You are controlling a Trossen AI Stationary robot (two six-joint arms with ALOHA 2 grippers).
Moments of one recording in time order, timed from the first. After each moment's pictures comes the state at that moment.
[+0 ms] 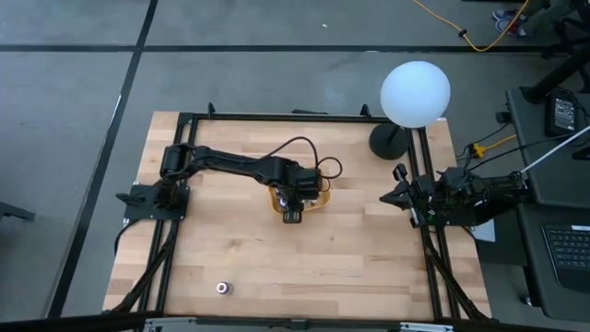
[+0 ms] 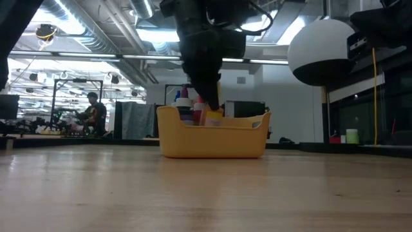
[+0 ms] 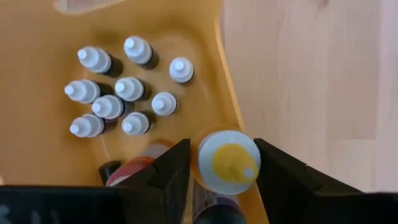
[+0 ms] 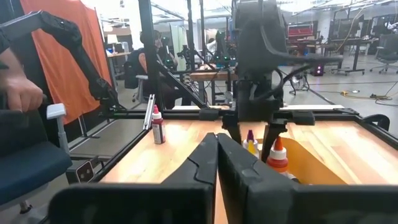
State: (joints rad) left arm 0.02 2.00 1.62 -0.85 0.02 0.01; right arm 0.16 0.00 0.14 -0.06 -0.04 0.08
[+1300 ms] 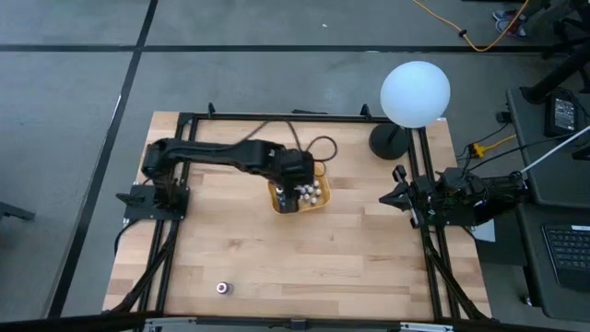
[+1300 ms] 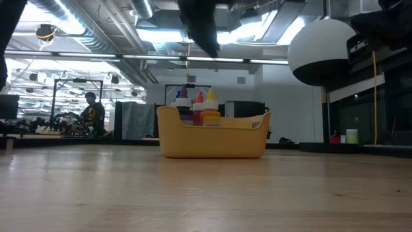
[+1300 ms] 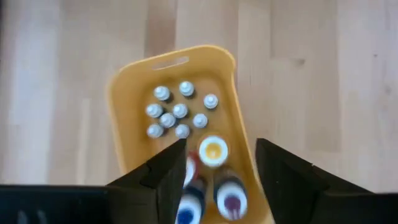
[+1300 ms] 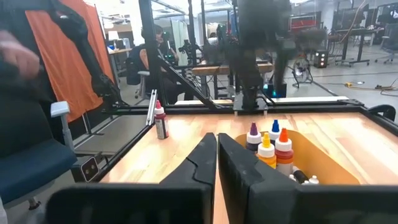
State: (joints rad) left arm 0.01 1.86 1.76 -0.98 -0.07 -0.01; right arm 0.16 0.00 0.14 -0.08 -0.05 0.10
